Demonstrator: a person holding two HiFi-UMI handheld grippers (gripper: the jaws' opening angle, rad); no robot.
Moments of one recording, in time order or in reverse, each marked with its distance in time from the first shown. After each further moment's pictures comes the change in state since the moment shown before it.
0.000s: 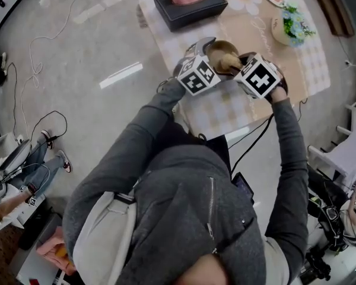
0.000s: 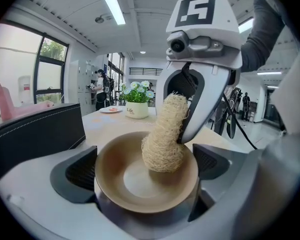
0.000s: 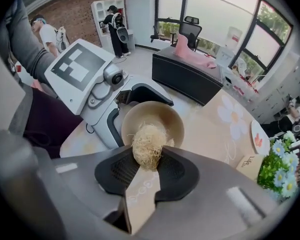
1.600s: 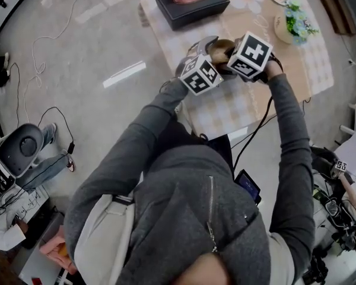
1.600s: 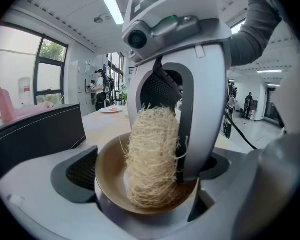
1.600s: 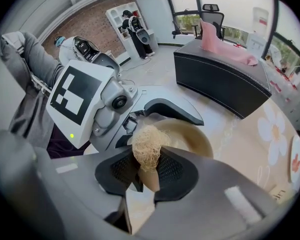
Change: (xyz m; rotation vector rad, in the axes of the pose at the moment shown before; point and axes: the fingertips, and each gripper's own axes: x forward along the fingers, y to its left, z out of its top) left arm -0.001 0.000 -0.001 0.009 0.009 0.007; right arm 0.016 0.026 0.042 -0.097 0.013 0.347
